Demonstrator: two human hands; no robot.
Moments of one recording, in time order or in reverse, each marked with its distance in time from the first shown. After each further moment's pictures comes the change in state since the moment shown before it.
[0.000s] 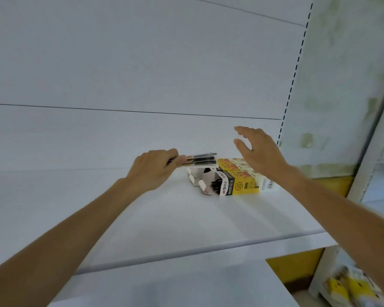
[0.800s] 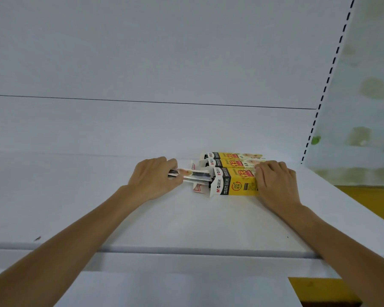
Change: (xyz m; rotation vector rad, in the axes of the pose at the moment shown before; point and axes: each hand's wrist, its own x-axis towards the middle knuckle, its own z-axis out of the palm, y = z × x) left_hand -0.006 0.039 0.045 0.316 -0.052 -0.233; right_hand -0.032 0.113 0.068 -0.169 -0.024 0.038
